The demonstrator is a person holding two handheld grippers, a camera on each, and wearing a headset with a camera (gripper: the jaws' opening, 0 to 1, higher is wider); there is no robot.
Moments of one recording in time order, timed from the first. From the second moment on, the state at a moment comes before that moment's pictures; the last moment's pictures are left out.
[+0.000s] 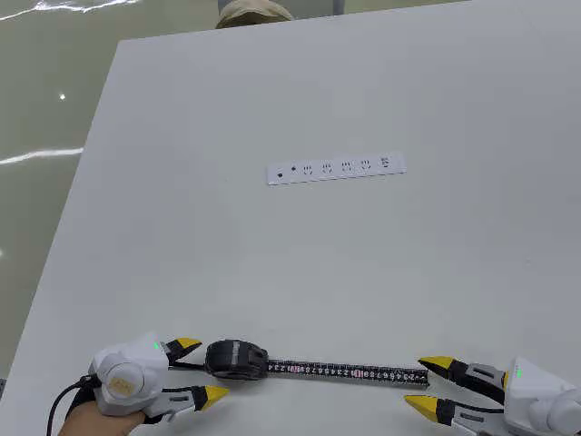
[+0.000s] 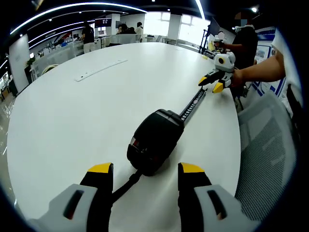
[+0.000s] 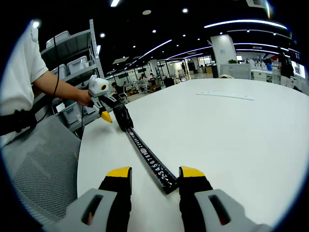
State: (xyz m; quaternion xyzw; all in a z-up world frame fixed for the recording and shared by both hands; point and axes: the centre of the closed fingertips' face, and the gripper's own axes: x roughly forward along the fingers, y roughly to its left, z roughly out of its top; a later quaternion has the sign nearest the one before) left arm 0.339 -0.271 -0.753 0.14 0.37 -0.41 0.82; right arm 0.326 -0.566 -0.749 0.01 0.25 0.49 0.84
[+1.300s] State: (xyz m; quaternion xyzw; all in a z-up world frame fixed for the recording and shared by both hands) left arm 0.301 -0.246 -0.723 0.08 0.34 -0.34 0.87; right arm 0.302 -0.575 -0.723 0.02 0.27 0.42 0.86
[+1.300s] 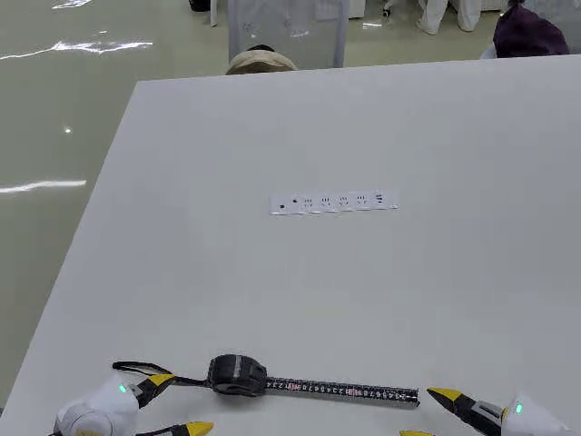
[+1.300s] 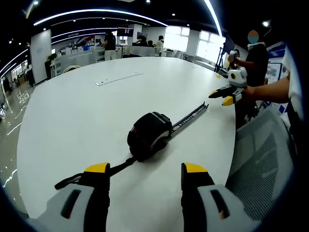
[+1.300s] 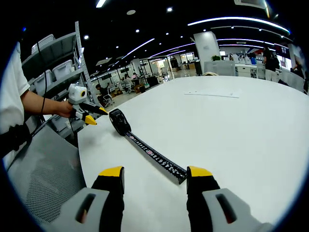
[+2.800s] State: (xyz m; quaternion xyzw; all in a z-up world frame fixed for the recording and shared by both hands) left arm 0.252 -0.220 -0.718 0.01 0.33 -0.25 0.91; right arm 0.271 -0.586 -0.711 0.02 0.26 0.38 0.89
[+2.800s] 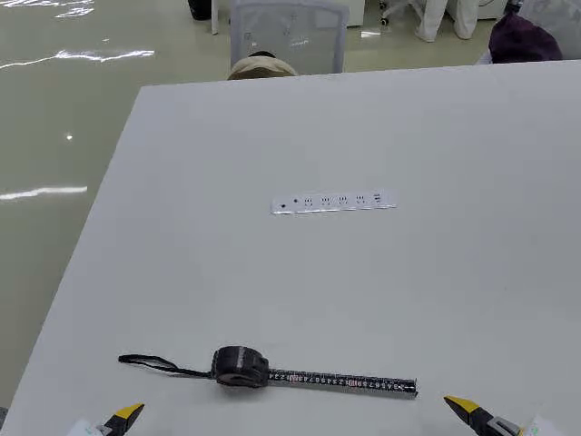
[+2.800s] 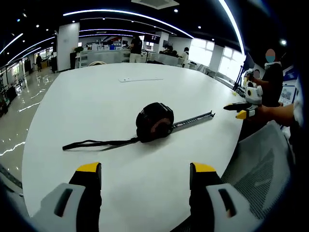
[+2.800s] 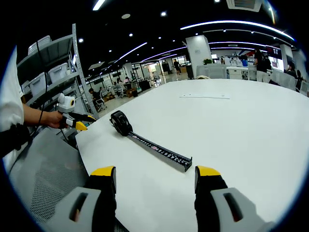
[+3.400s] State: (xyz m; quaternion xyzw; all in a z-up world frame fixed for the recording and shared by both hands) left arm 0.234 -0.212 -0.716 -0.01 0.32 -0.21 0.92; right arm 0.258 -0.589 -0.711 0.03 0.25 0.37 0.89
